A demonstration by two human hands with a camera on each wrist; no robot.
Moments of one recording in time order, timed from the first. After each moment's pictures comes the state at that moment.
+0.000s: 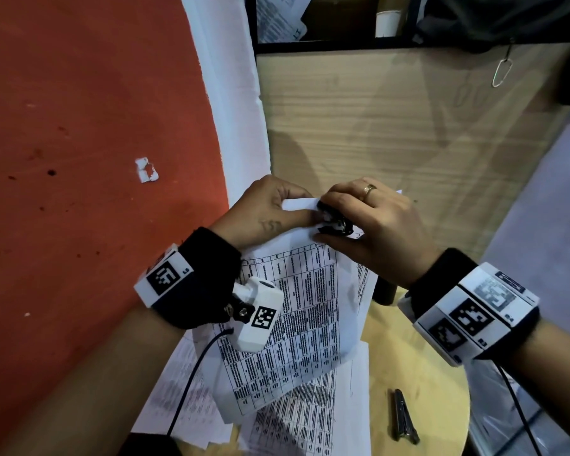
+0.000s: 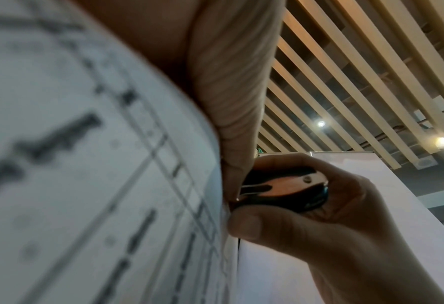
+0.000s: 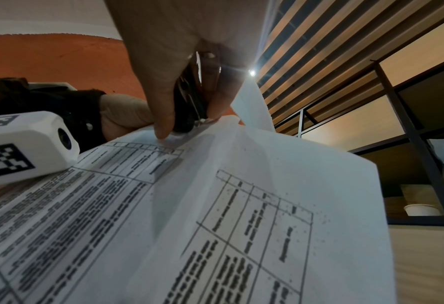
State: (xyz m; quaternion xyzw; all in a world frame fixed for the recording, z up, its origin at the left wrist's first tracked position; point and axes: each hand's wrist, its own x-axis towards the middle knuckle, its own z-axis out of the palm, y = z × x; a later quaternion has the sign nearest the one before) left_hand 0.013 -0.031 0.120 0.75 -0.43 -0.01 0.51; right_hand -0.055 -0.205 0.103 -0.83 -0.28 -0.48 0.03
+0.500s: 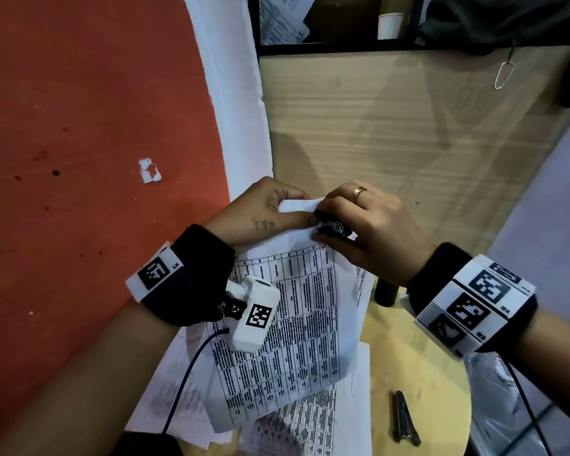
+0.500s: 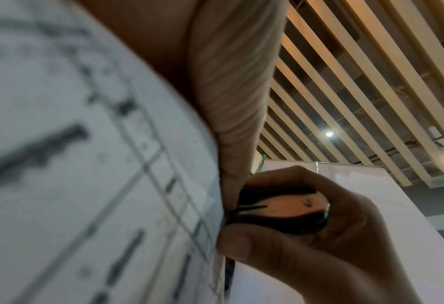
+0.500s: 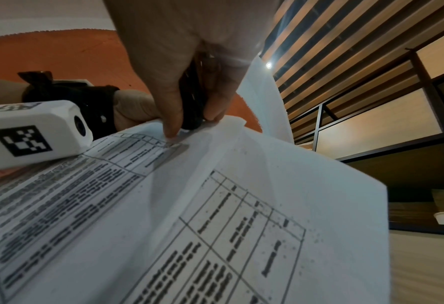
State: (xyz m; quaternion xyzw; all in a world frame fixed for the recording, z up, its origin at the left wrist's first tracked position) left_hand 0.010 -0.024 0.124 0.75 -0.42 -0.04 0.51; right_hand -0.049 -0.202 0.104 -0.83 -0.32 -0.45 0.03
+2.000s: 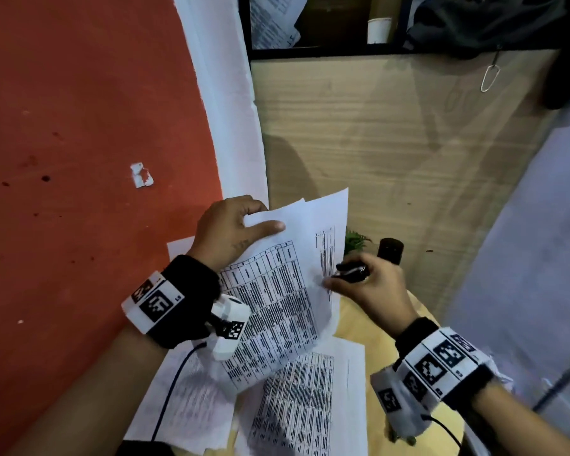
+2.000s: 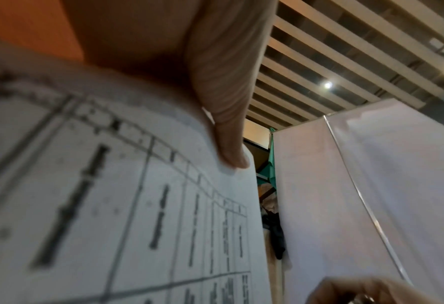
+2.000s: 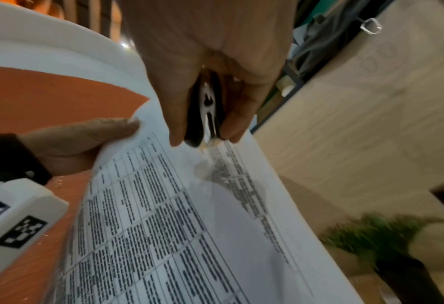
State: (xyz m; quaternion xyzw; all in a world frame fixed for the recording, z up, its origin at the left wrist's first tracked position) left_hand 0.048 -0.007 0.081 0.80 -0.35 0.15 0.46; right_hand -0.055 -0.219 0.011 -0.84 0.02 -0.30 0.45
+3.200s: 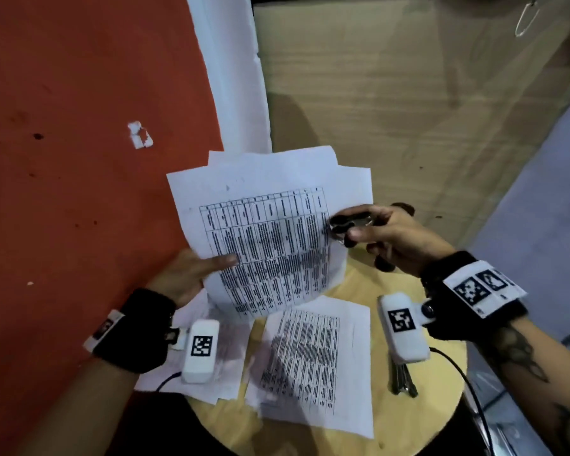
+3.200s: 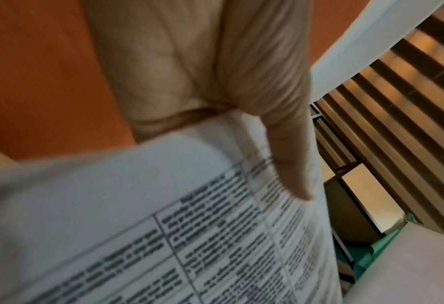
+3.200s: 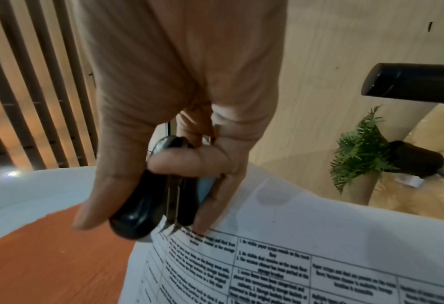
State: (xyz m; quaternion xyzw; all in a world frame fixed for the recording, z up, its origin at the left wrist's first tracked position) left_hand 0.044 0.063 -0.023 0.65 -0.14 -0.13 0.73; right_hand -0.047 -0.226 0.042 -0.66 -0.07 0.01 0.75
